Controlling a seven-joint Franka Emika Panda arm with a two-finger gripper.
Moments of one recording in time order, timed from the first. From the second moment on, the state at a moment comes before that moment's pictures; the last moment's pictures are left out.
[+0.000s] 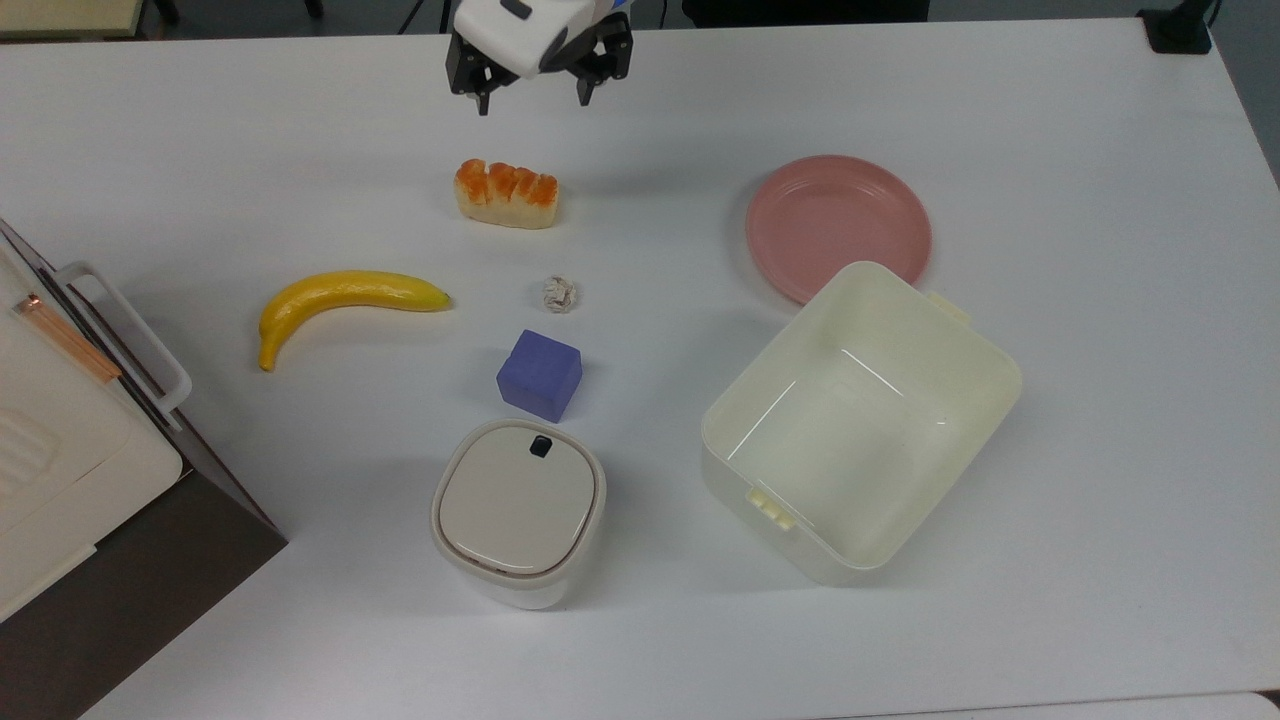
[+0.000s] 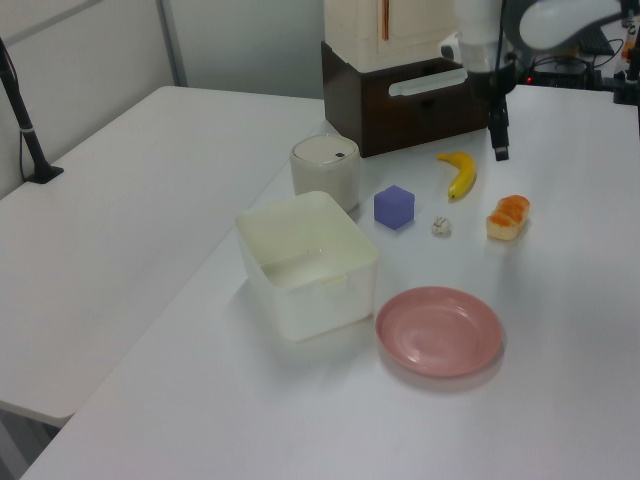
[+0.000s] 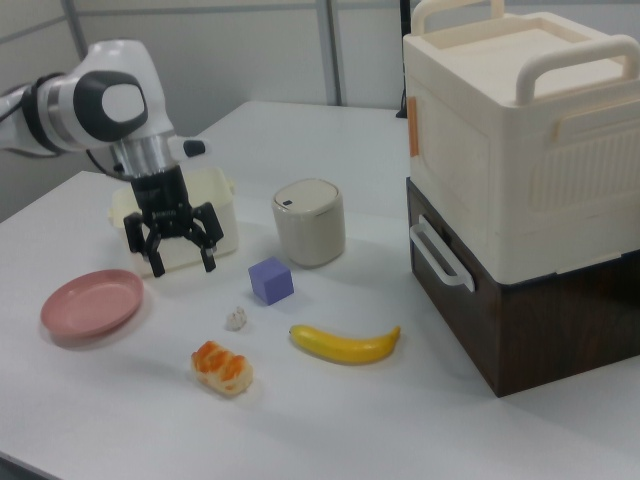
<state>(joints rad) 0.20 -0.01 -0.10 -1.92 -0.21 1.71 -0.12</state>
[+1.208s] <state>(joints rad) 0.20 0.18 0.02 -2.11 -0.69 1.71 -0.42</state>
